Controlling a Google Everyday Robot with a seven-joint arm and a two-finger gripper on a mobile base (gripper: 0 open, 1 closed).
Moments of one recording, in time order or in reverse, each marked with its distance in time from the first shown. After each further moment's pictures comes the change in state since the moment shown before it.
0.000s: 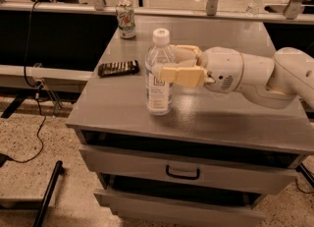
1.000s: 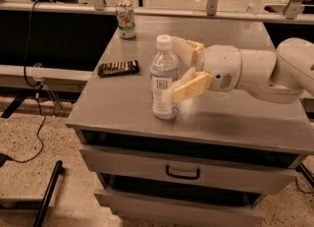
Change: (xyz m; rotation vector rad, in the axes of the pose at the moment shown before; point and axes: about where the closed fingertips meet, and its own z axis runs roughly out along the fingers) arm 0.009 0.000 0.004 0.036 0.132 -0.018
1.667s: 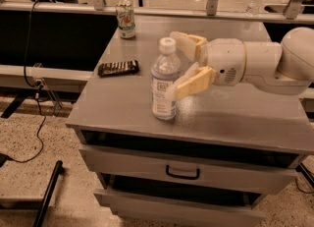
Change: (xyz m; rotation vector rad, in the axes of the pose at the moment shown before) arm -0.007 -0.003 -0.005 -0.005 0.043 -0.036
